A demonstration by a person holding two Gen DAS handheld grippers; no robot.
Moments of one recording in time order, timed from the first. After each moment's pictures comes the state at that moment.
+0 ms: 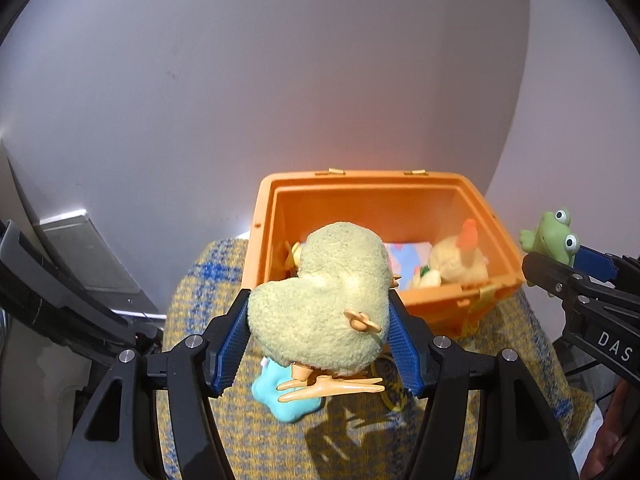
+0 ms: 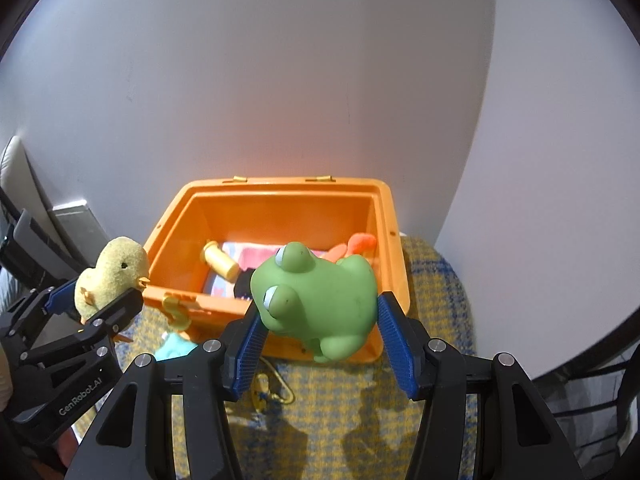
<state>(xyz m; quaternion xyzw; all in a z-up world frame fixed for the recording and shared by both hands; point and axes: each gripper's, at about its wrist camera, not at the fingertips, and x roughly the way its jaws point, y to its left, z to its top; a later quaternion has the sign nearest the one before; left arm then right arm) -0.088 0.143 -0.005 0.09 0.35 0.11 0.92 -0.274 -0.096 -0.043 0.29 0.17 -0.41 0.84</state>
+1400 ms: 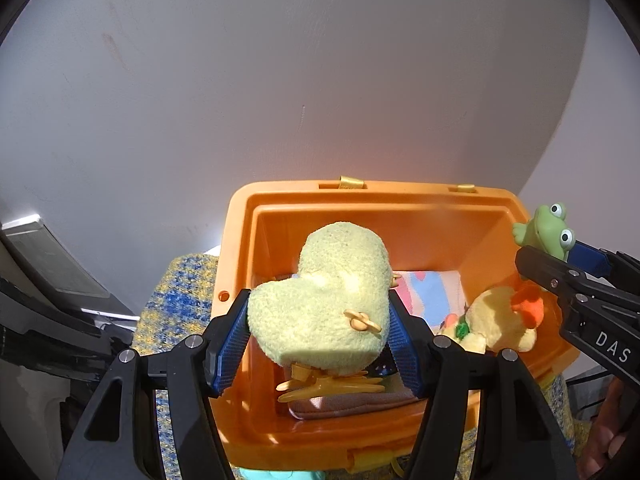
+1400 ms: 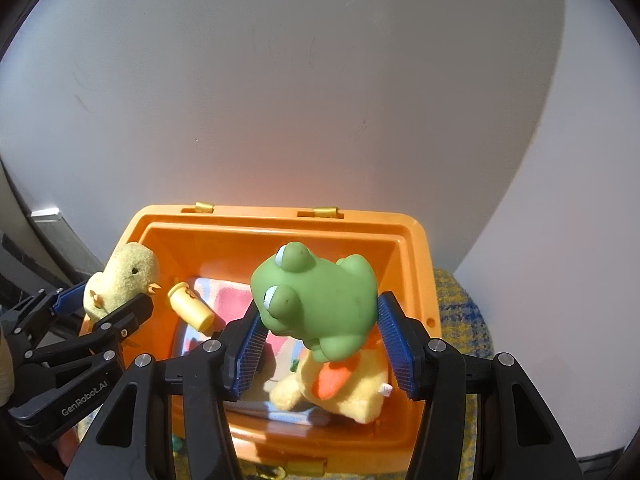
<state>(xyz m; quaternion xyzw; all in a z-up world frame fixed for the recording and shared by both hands) 0.041 0.176 -0.036 0.09 0.41 0.05 0.91 -0.222 -0.182 -0.044 0.30 0.21 -0.40 0.84</state>
